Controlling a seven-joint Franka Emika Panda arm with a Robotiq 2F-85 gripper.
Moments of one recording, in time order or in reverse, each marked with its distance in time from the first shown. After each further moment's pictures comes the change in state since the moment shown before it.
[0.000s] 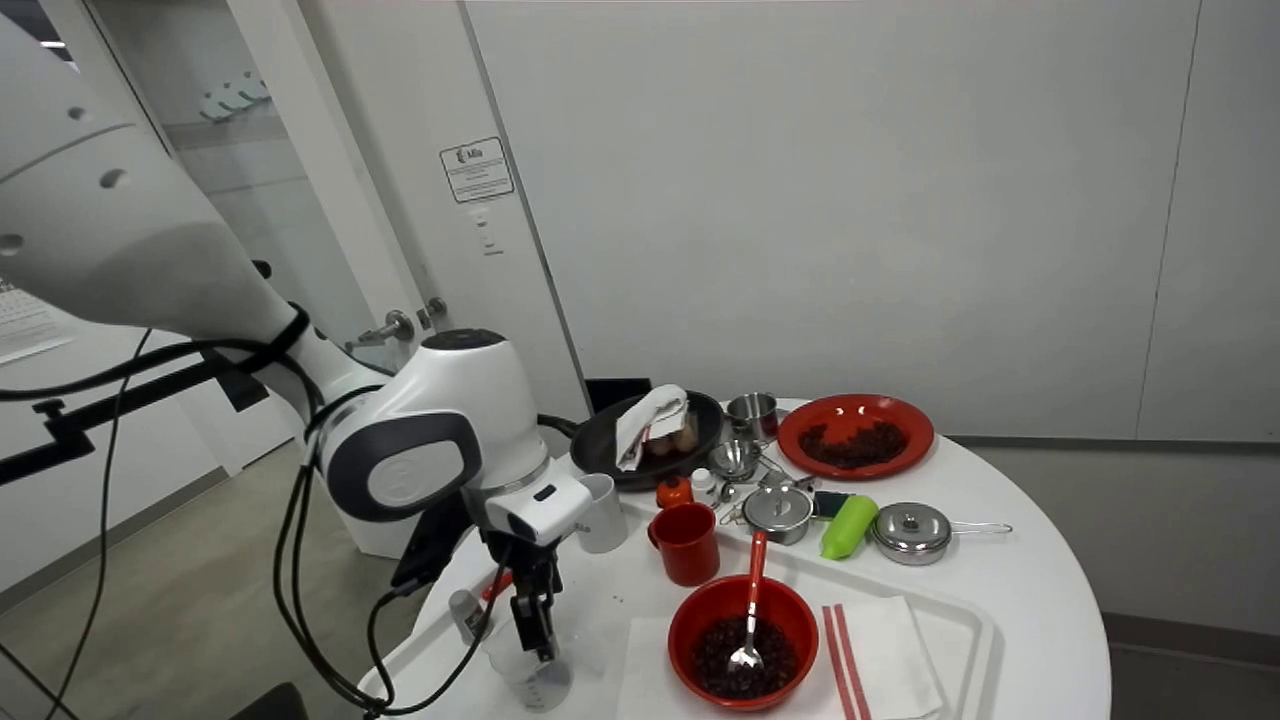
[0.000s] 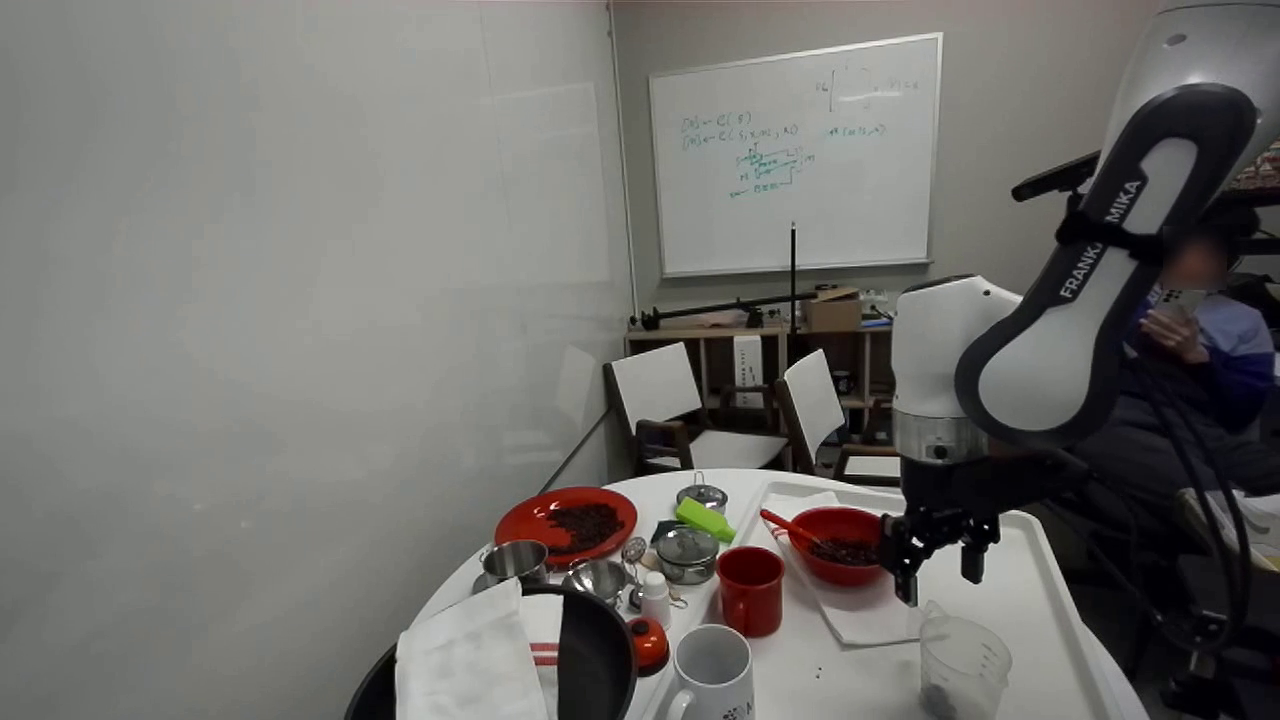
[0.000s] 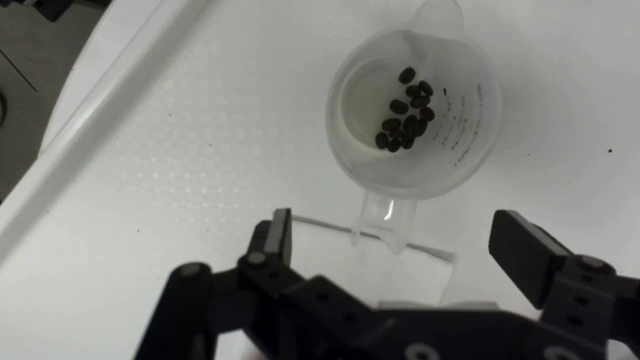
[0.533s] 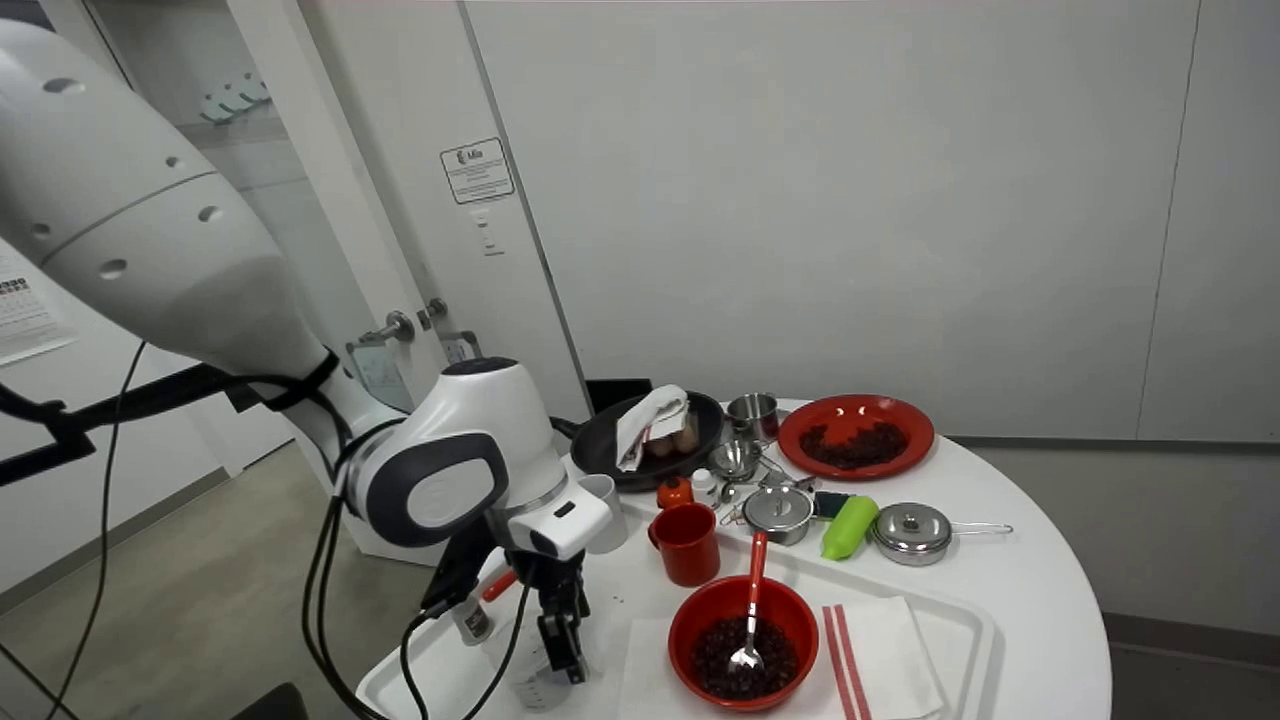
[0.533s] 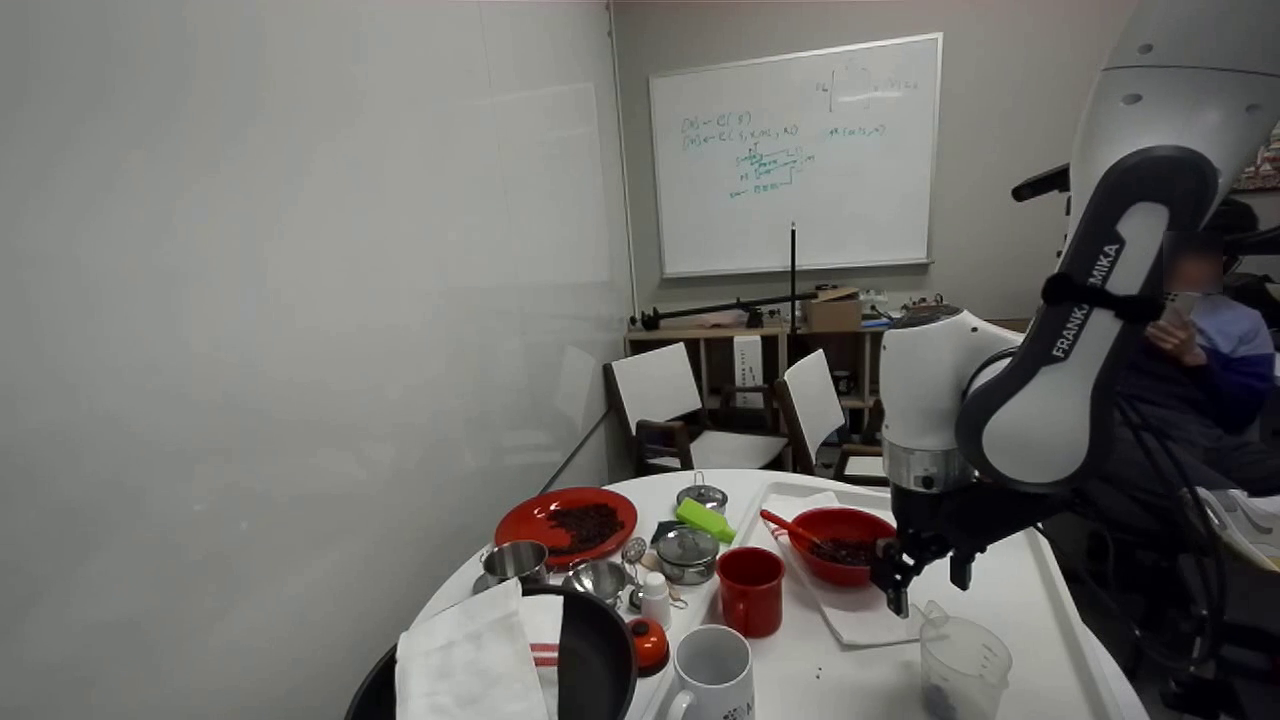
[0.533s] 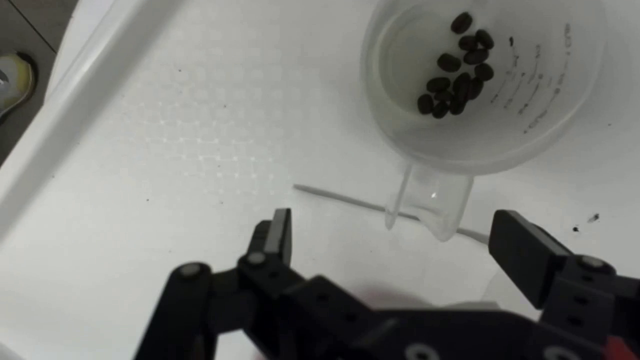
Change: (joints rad) arm 0.140 0.120 -0.151 0.048 -0.134 0.080 0.118
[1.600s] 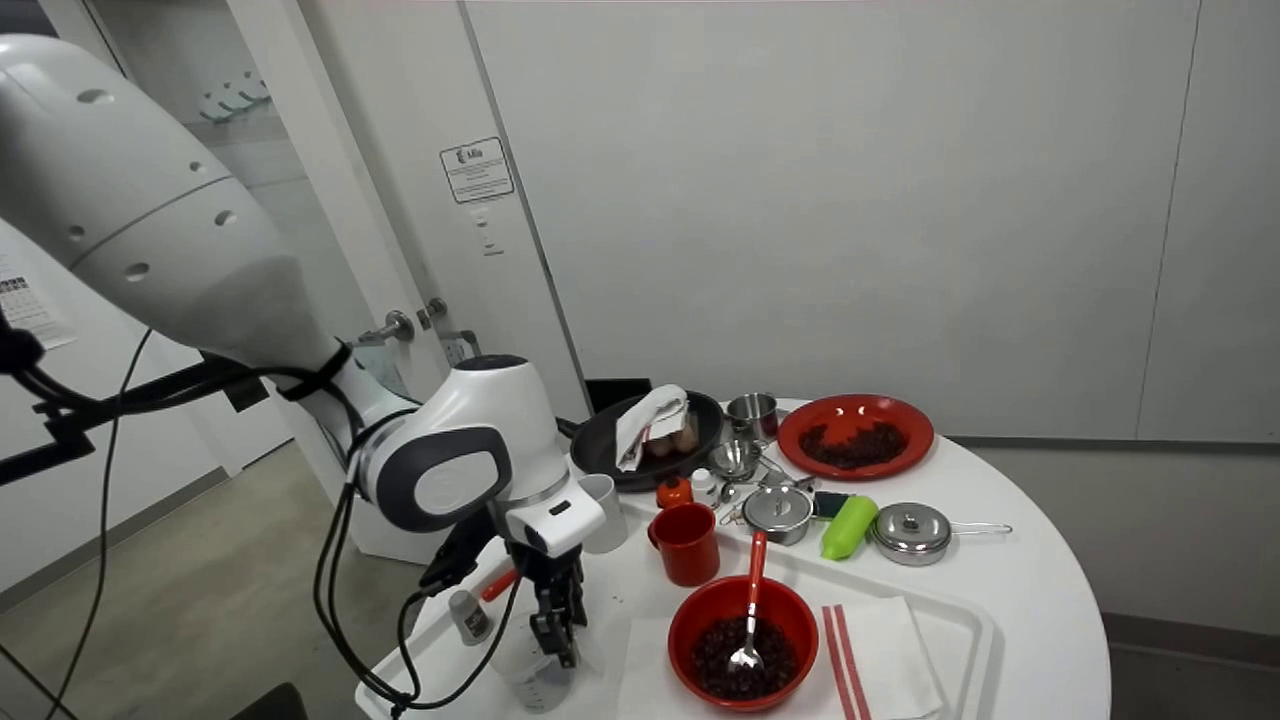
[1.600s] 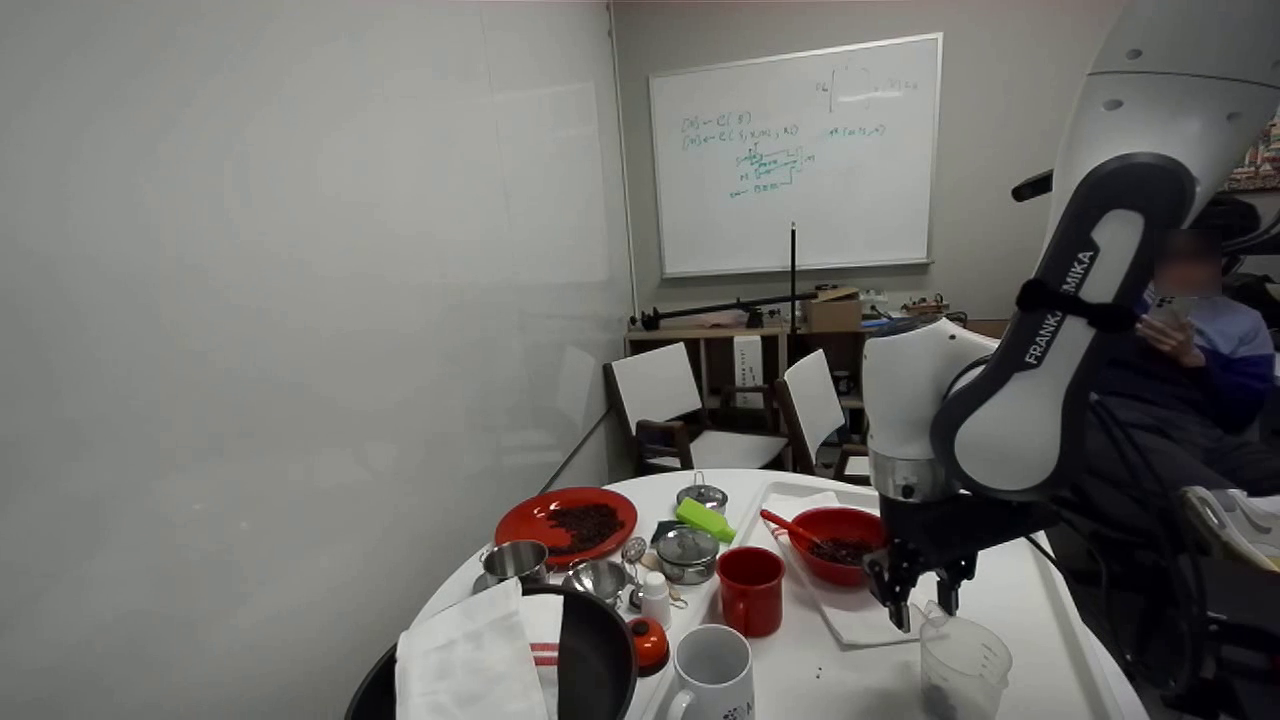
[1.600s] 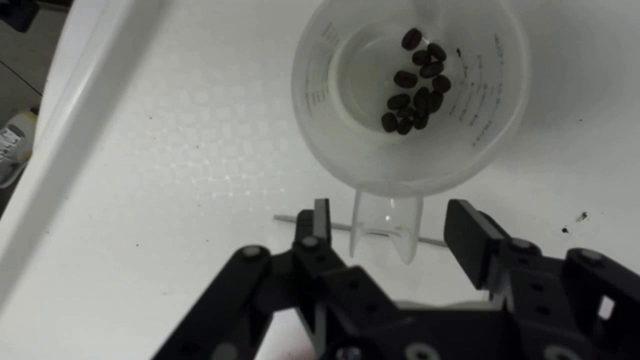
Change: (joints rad) arm 0.052 0.030 -0.007 0.044 0.091 -0.059 0.088
